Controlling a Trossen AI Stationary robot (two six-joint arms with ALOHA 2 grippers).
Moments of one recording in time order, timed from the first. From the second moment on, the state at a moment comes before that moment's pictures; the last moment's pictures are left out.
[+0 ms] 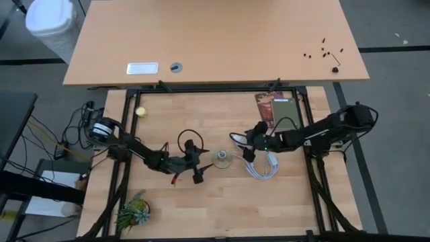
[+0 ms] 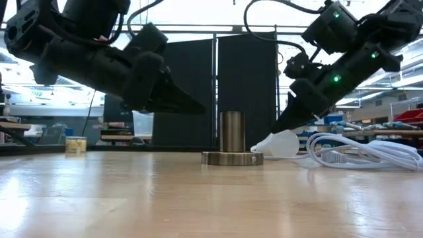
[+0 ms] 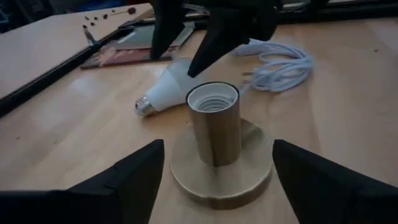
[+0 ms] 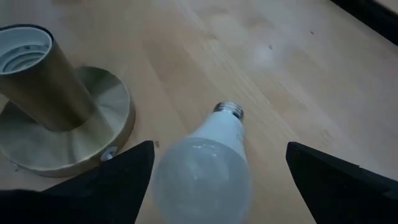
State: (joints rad) left arm -0.31 1.77 0.55 0.87 -0.61 -0.09; right arm 0.06 1.44 0.47 0.24 0.46 0.32
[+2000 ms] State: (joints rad) left arm -0.22 2.05 0.79 0.84 -0.61 -0.08; right arm -0.03 1.62 0.81 -0.25 0.30 0.16
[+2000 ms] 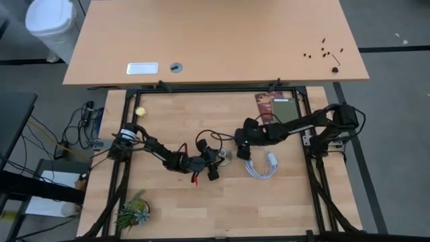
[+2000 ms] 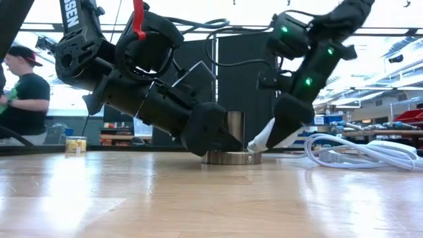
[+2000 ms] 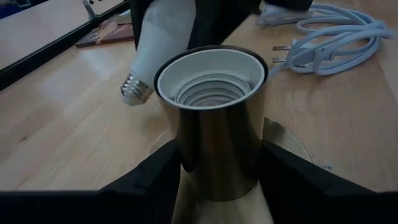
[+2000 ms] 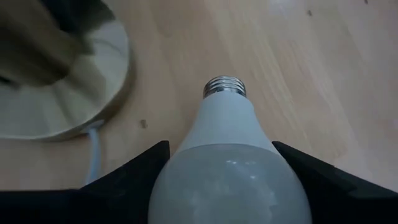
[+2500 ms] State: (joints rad) left arm -0.22 2.05 0.79 0.83 -0.56 -0.08; right arm -0.01 1.59 1.22 -0.83 0.10 0.19
